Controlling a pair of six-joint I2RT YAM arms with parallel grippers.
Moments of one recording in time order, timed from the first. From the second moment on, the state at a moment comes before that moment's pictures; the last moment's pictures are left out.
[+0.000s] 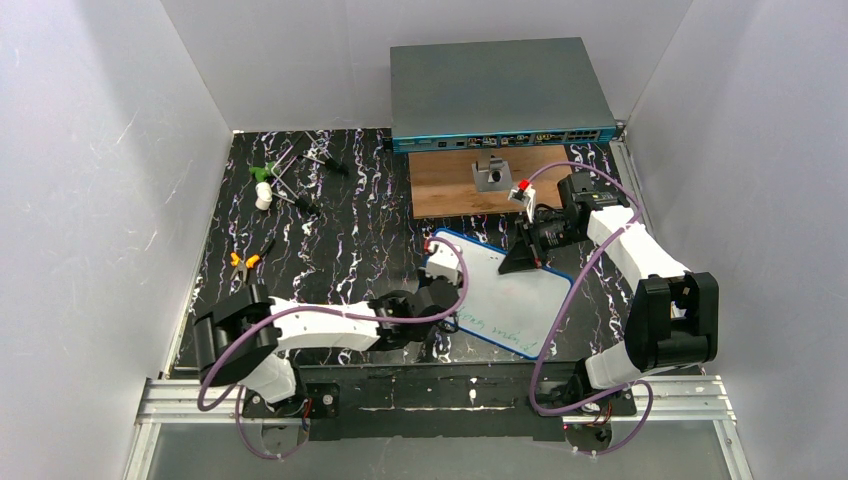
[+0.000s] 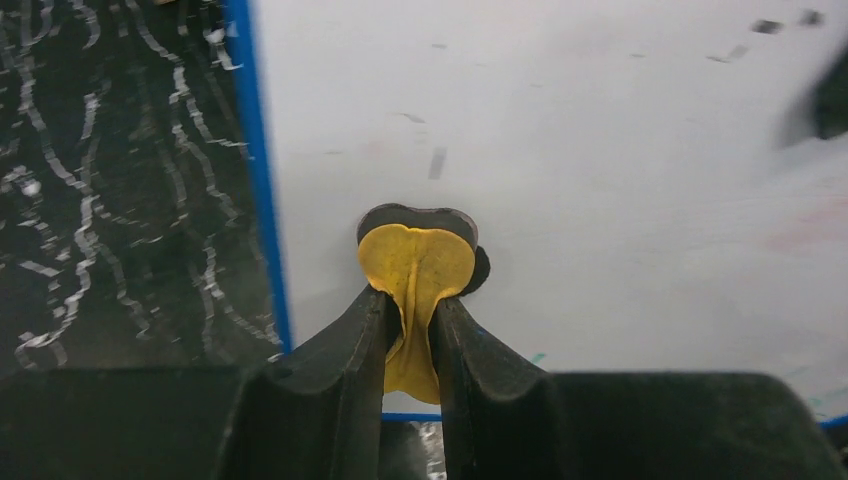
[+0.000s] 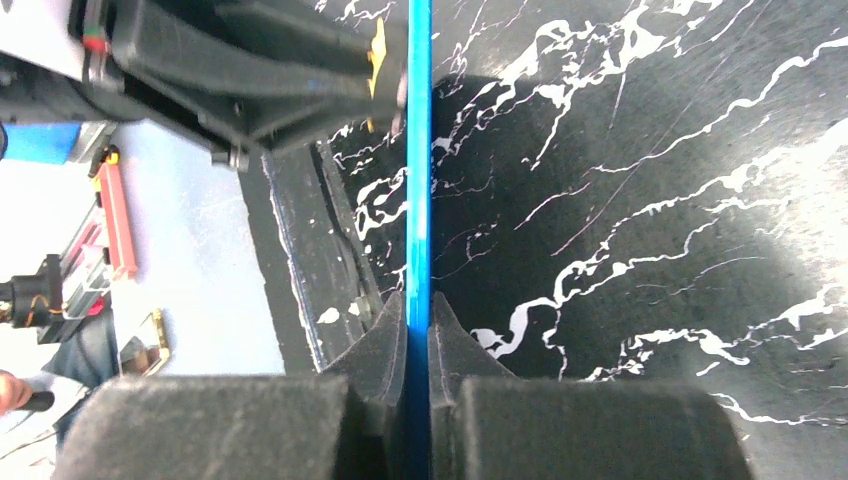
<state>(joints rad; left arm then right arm) -1.22 1.47 0.74 0.17 -0.68 -0.49 0.17 1.48 1.09 -0.97 -1.06 -0.58</state>
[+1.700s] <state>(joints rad) -1.22 1.51 0.49 0.48 -0.74 -0.41 0.14 1.47 1.08 -0.93 -1.05 -0.52</state>
